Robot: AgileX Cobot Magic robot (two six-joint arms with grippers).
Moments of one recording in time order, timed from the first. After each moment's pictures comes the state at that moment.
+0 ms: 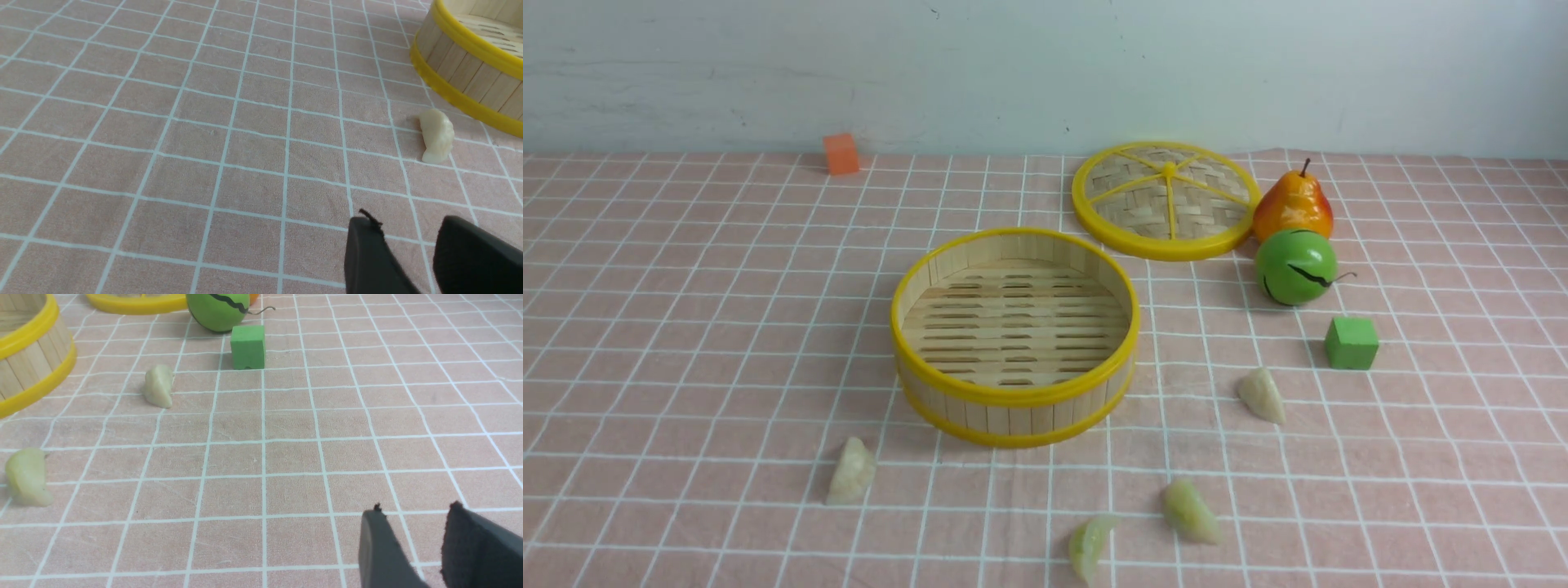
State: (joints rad) right arm -0.06 -0.01 0.01 0.05 0.39 0.05; left arm -0.02 -0.01 0.03 -0.01 0.39 -0.19
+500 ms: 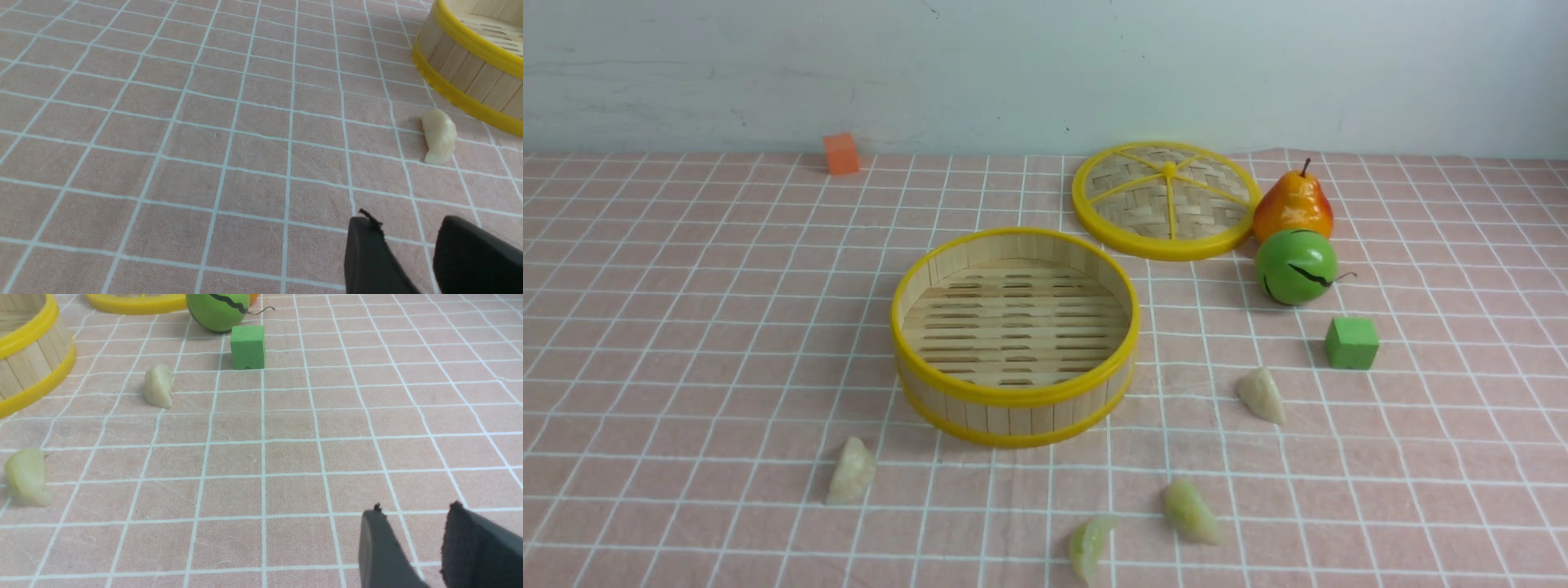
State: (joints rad) right arm -0.06 -0.01 0.01 0.05 0.39 0.05; left arm -0.02 -0.01 0.03 0.00 0.38 -0.19
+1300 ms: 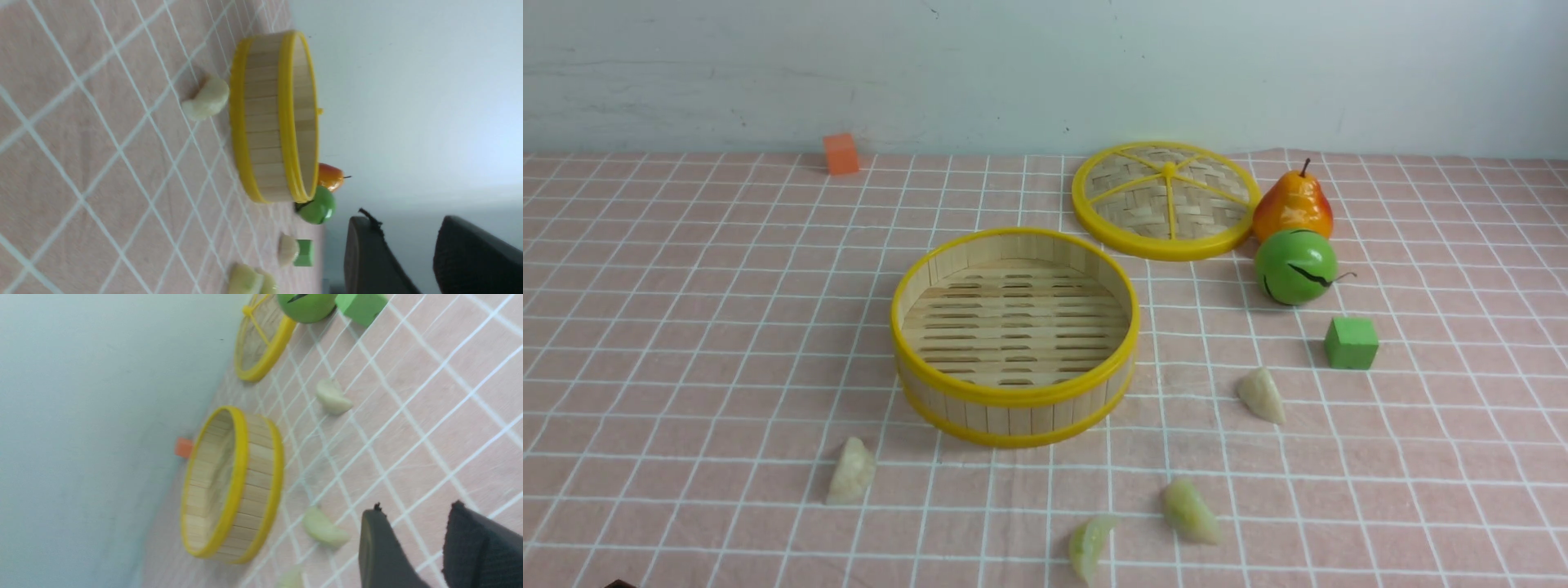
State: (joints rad) right arm -0.06 -0.01 0.02 0.81 0.41 0.42; left arm -0.02 -0.01 0.03 -0.88 0.32 -0.57
